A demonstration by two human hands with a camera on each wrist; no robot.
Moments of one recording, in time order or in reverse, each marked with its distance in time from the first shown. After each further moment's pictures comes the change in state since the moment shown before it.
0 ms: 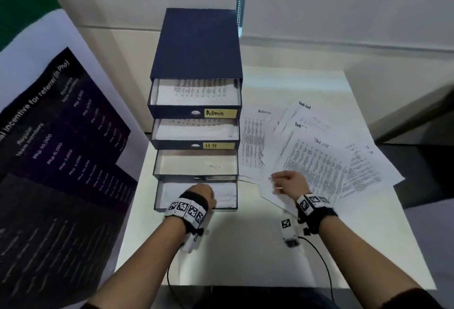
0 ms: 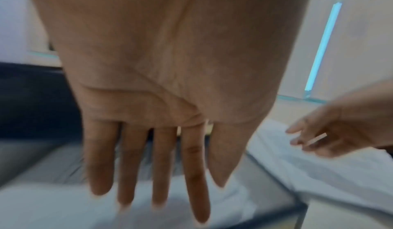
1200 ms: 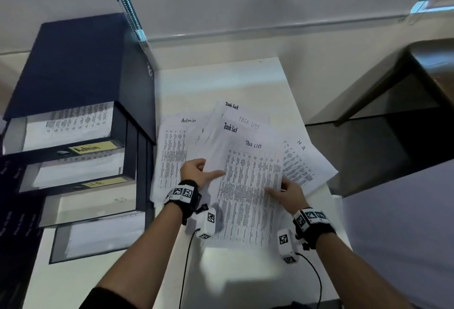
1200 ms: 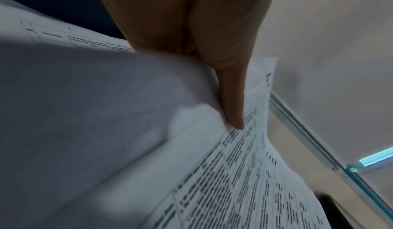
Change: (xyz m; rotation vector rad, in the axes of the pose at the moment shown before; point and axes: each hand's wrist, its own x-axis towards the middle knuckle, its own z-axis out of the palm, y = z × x) left_hand 0.133 0.247 -0.041 -0.942 0.449 -0.115; right_hand 0.074 0.070 -0.238 0.007 0.033 -0.154
